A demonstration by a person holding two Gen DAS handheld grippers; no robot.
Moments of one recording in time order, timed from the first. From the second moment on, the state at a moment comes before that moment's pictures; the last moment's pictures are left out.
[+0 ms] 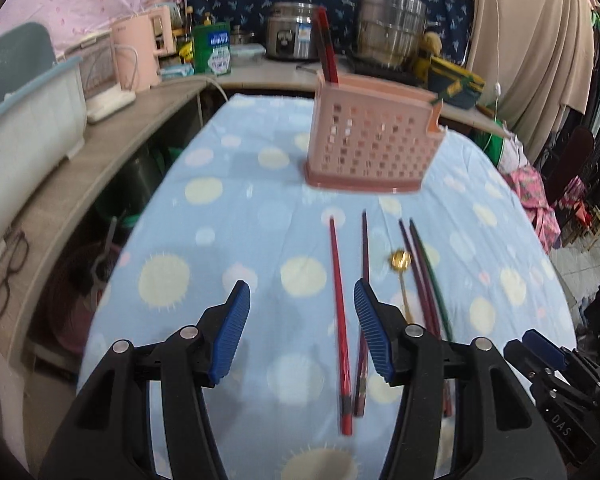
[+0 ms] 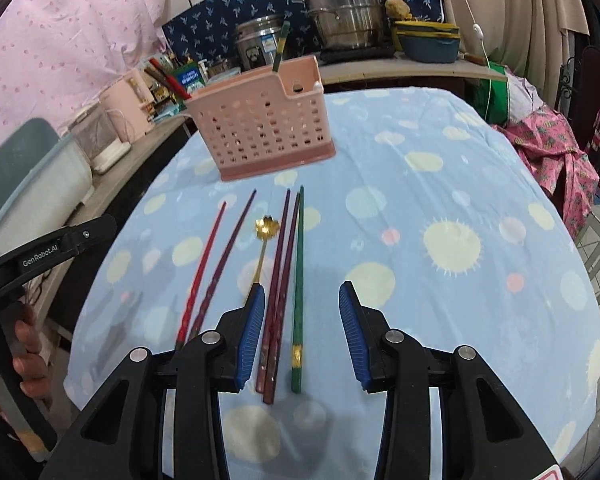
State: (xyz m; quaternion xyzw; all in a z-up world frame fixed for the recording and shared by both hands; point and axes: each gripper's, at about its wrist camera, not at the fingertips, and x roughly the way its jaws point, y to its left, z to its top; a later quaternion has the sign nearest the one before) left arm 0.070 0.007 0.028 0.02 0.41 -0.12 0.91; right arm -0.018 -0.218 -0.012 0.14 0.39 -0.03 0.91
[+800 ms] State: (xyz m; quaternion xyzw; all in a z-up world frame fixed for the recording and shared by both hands) left arm 0.042 -0.007 -0.034 0.05 0.48 -0.14 0.87; right arm -0.009 -0.202 -0.064 0.13 0.46 -0.01 0.88
